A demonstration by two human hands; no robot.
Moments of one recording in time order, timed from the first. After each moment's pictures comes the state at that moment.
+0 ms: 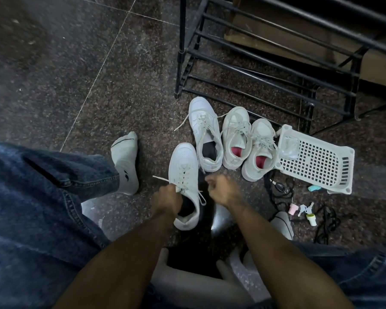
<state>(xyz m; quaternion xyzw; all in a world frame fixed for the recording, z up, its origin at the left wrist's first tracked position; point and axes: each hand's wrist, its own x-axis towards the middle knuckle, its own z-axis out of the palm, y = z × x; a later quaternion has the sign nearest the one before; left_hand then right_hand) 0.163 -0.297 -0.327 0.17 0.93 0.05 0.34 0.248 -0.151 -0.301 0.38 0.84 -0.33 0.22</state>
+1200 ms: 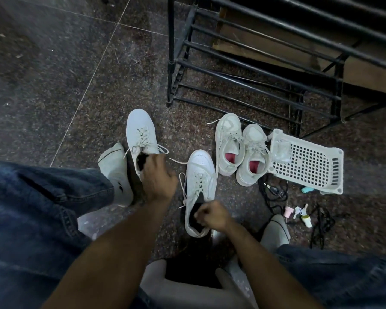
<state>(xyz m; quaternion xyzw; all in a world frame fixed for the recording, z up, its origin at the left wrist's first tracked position) 0.113 -0.265 -0.324 0.20 0.95 0.24 0.07 0.279 -0.177 -0.317 0.37 0.75 -0.48 0.26</state>
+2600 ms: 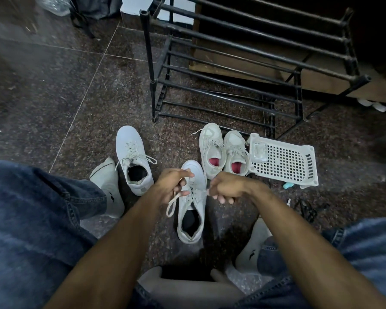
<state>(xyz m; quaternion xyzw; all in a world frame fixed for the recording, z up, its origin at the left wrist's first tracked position) 0.134 -0.231 -0.250 -0.01 0.65 0.49 0.58 0.269 -0.101 -0.192 0.32 0.75 -0.45 0.35</state>
